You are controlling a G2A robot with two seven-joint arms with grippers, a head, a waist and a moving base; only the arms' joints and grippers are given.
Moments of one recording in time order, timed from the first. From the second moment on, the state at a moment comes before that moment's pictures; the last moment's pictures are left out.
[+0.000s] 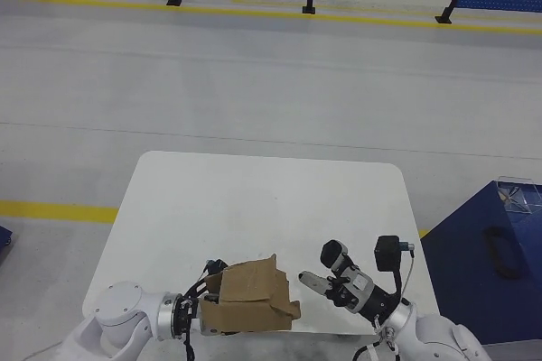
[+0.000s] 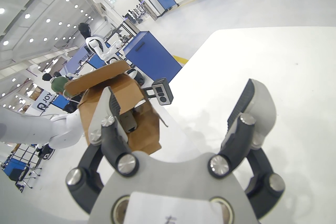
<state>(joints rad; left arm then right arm) 1.36 -1.00 -1.19 -1.85 -0.73 0.38 -1.09 -1.73 -1.03 1.42 -2.22 -0.42 -0.30 0.35</state>
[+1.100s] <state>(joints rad) 1.33 -1.00 -1.14 -1.83 -0.71 0.37 -1.06 -1.59 -1.05 1.24 -2.11 -0.46 -0.23 0.44</state>
